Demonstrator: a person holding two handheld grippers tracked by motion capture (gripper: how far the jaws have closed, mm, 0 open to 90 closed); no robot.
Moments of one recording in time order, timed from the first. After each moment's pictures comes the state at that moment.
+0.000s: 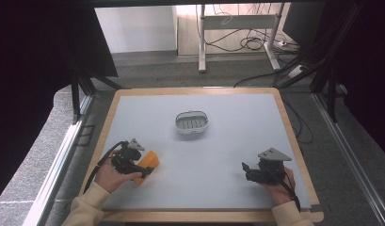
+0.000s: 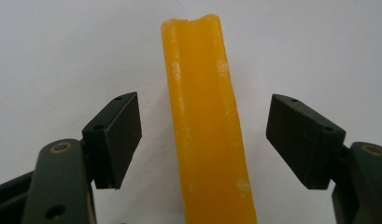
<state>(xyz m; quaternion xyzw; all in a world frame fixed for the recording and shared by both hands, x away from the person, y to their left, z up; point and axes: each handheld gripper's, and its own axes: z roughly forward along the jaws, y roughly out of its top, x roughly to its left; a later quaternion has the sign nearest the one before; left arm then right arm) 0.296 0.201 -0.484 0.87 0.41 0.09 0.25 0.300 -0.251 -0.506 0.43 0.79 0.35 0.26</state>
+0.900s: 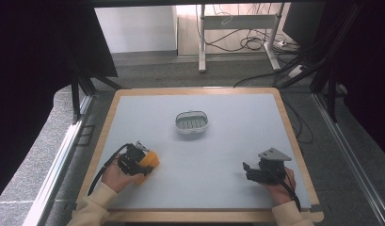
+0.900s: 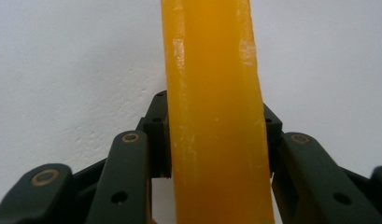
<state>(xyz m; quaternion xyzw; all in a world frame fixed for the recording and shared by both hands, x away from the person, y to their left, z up) 0.303 0.191 -0.503 0.87 0.44 0.08 0.21 0.300 -0.252 -0.506 0.44 0.78 0.34 0.27</state>
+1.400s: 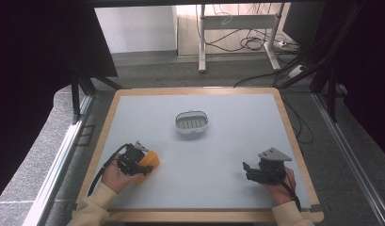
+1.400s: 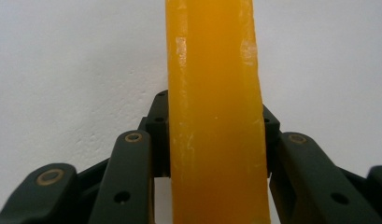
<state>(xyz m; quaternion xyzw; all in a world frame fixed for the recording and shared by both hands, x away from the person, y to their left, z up) 0.300 0.194 -0.499 0.87 0.44 0.08 0.23 0.299 -0.252 -0.505 0.44 0.78 0.35 0.27</state>
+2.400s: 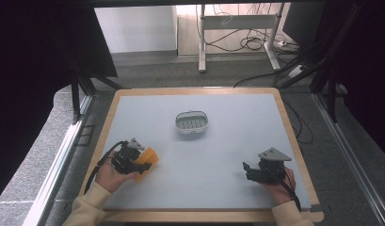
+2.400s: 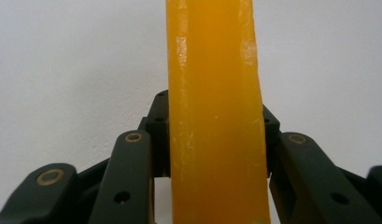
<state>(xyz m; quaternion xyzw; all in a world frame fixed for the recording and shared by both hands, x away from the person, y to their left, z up) 0.296 0.202 -0.481 0.87 0.41 0.09 0.26 0.301 -0.252 -0.507 0.44 0.78 0.35 0.27</state>
